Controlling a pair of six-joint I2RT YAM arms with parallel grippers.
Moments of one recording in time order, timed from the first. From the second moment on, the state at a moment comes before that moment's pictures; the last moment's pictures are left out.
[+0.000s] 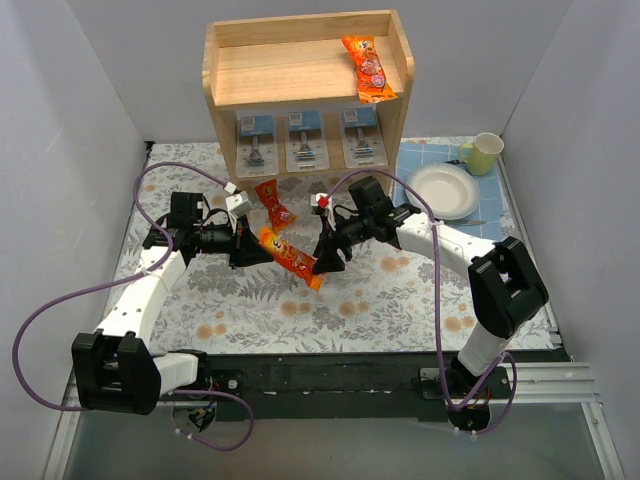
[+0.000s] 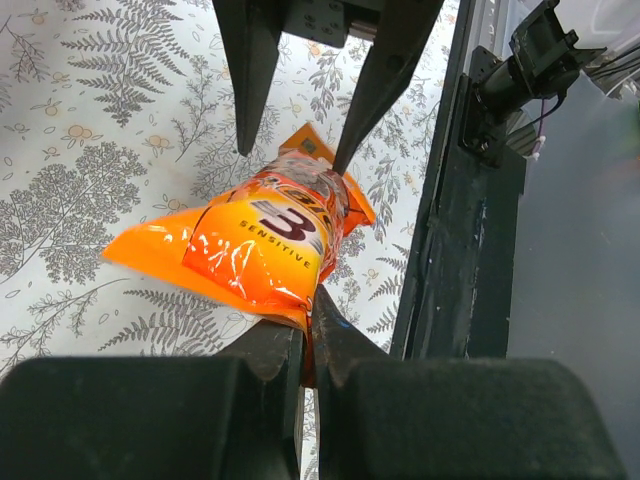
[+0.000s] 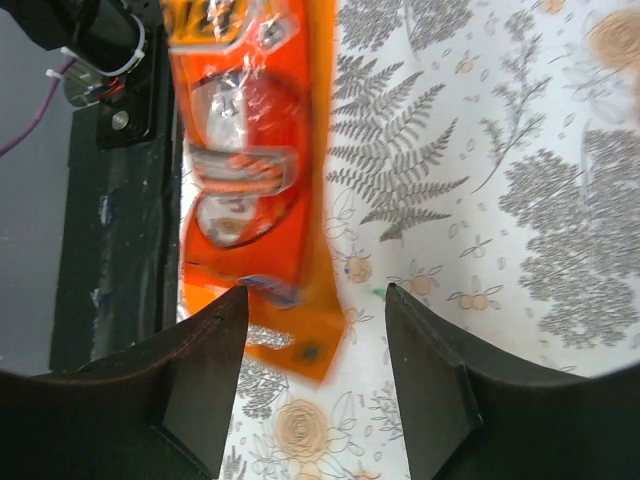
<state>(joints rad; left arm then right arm) -0.10 1.20 0.93 -0.61 1.15 0.42 0.67 1.69 1.17 -0.28 -0.93 -0.29</state>
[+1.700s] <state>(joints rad) -0.09 0.91 0.90 -0.18 0.20 0.22 0.53 1.63 1.65 0.31 -1.39 0.58</state>
